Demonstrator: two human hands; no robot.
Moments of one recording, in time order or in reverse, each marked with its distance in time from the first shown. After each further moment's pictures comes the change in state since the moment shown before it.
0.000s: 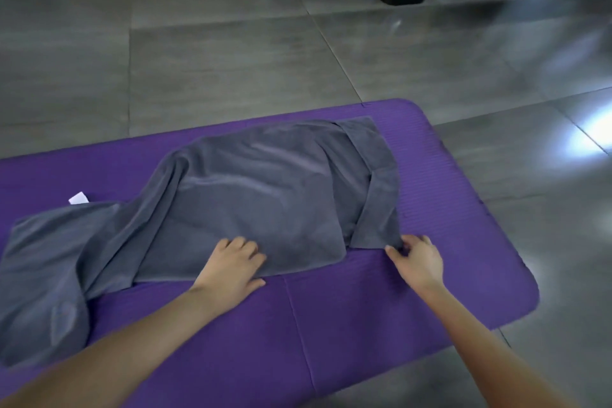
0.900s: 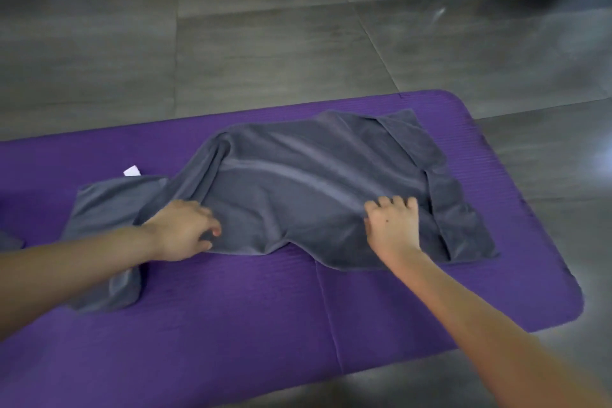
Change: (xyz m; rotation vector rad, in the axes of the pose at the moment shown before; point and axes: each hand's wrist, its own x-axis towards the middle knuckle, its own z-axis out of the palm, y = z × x) left_hand -0.053 -0.097 -0.047 0.025 -0.298 -0.112; right_hand -0.024 -0.102 0.006 -0.604 0.231 -0.605
